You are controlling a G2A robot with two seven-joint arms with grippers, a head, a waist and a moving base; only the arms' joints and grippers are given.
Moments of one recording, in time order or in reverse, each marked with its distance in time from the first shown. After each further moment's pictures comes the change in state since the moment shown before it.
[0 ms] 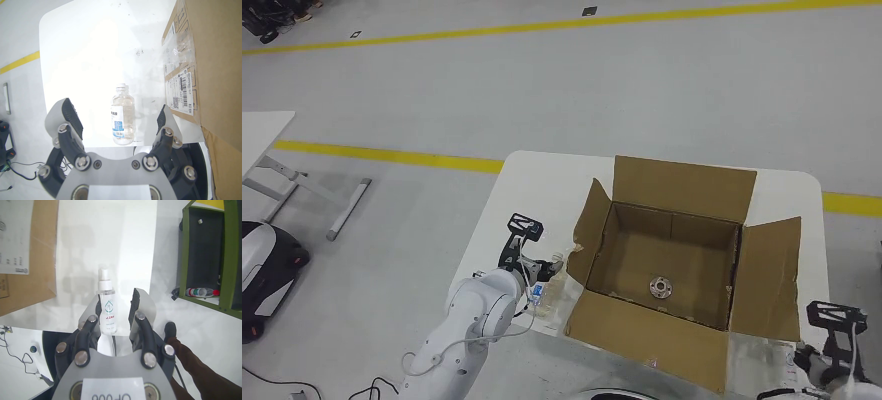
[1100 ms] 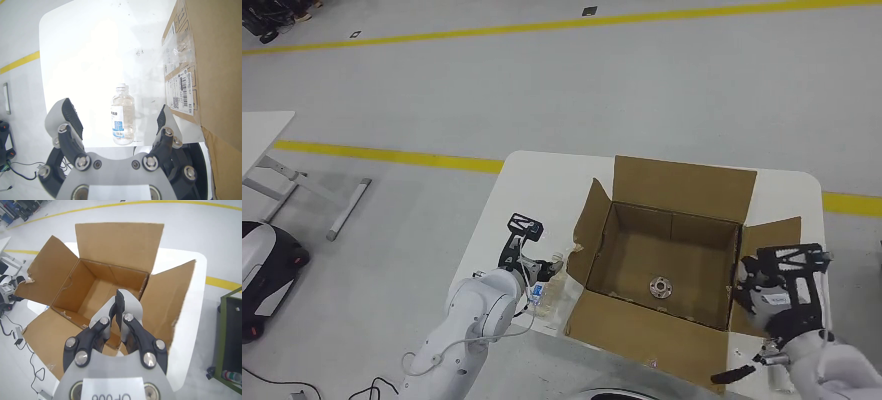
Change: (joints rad) left arm 0.000 0.000 0.000 0.000 0.000 0.000 0.000; right arm 0.190 0.020 -0.347 -0.137 0.170 0.057 -0.084
